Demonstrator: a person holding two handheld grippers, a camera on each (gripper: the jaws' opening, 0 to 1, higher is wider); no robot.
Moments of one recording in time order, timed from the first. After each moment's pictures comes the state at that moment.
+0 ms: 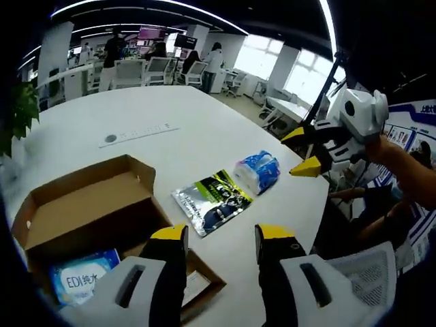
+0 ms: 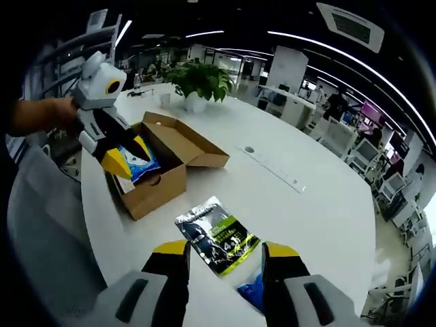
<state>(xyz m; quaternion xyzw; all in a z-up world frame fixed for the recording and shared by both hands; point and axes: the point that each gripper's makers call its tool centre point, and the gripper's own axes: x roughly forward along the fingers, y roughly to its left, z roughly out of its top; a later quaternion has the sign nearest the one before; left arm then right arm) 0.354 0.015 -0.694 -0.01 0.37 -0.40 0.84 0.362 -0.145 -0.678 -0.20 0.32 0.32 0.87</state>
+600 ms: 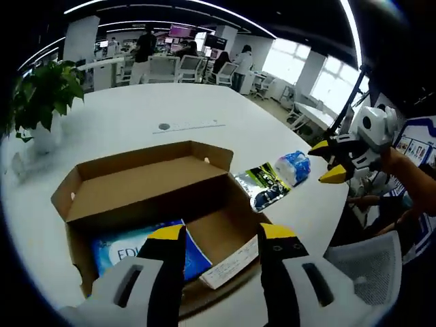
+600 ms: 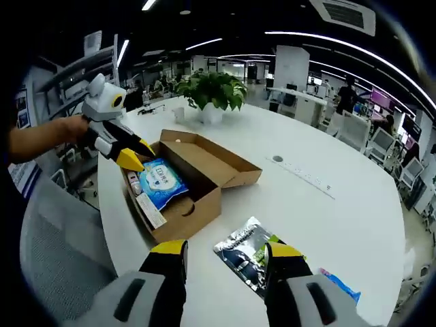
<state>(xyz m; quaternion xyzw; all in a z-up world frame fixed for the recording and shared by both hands) 0.362 0.126 -0.696 -0.02 0.38 -0.32 0.87 0.358 -0.072 -0.686 -0.13 0.33 0.36 0.86</state>
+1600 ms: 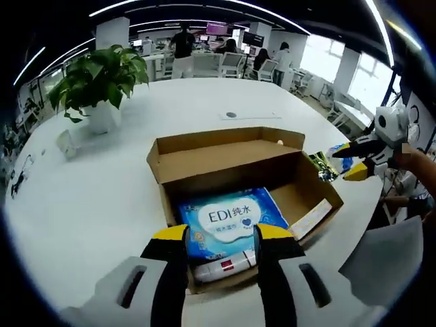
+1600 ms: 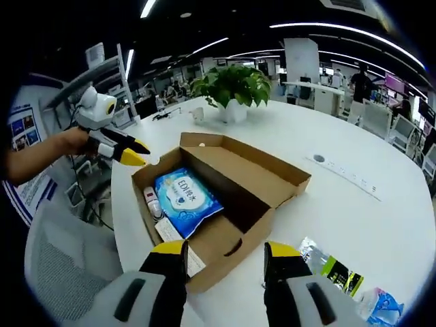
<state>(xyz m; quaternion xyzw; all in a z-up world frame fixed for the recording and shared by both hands) 0.359 0.264 -0.712 0.00 0.40 -0.20 0.90 0.373 0.028 -0.725 -0.08 0.35 0.42 0.83</state>
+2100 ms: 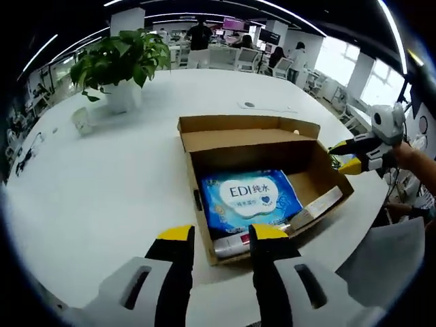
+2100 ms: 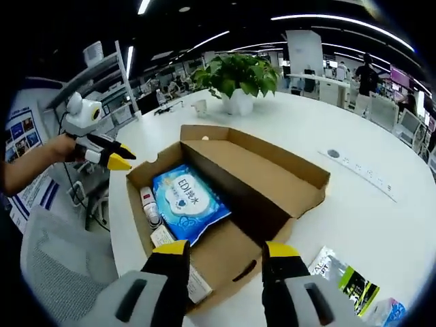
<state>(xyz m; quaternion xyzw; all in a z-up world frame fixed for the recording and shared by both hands) 0.334 0.298 -0.738 -0.02 0.42 -0.16 0.89 0.388 0.058 -0.745 -0.07 0.37 0.42 0.83</state>
